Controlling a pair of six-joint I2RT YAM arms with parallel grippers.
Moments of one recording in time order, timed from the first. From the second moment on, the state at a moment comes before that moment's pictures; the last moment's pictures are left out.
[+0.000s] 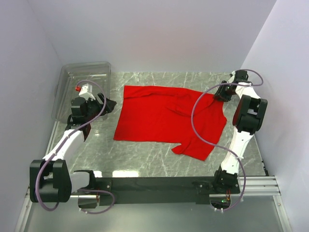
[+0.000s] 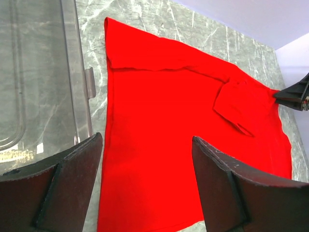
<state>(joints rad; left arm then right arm) -0.01 1.17 0.63 0.24 0.34 -0.49 -0.29 2.25 1.77 -0.57 -0.38 0.22</state>
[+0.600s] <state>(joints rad) -0.01 1.21 0.66 0.26 0.35 -0.50 -0.28 2.30 1.90 -0.60 -0.38 0.25</state>
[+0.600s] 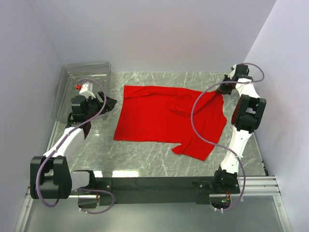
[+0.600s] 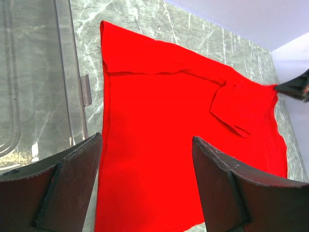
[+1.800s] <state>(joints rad) -0.03 1.28 0.71 0.26 0.37 -0.50 -0.29 2.28 1.89 -0.57 -0.35 0.17</state>
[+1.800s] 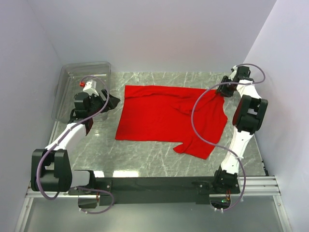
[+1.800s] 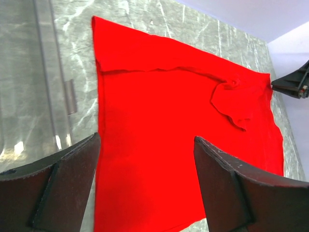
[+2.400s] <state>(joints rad) -0.05 1.28 0.73 0.24 0.36 -0.49 0.05 1.88 1.42 -0.67 -0.54 -0.45</state>
